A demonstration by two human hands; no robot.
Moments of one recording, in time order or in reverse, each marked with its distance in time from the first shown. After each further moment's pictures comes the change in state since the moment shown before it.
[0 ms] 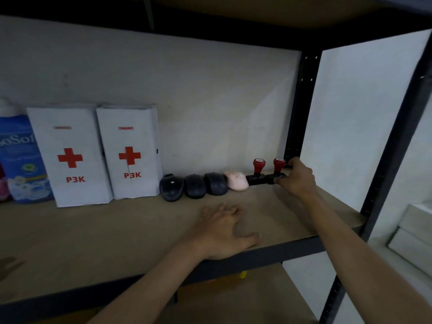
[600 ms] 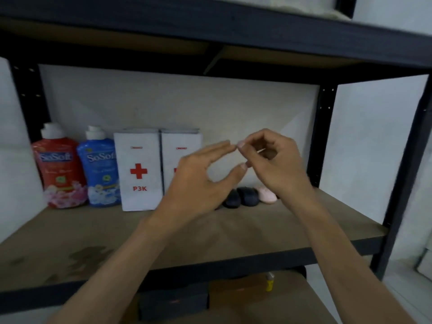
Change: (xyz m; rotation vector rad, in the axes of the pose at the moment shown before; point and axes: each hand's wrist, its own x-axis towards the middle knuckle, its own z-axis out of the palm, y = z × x) left_hand -0.148 -0.021 -0.143 -0.347 0.886 0.285; right_hand -0.174 -0.230 -0.064 0.696 0.025 -0.605
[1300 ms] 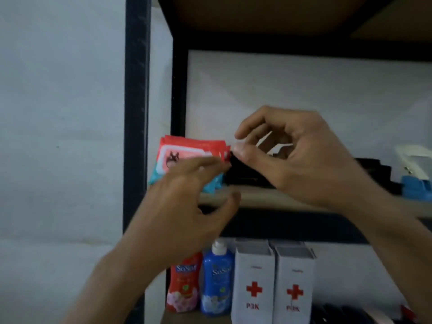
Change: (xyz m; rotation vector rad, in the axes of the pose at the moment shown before) left_hand 0.103 0.016 -0.377 0.495 0.173 0.125; right_hand 0.191 -0.331 0.158 -0.098 -0.355 -0.432
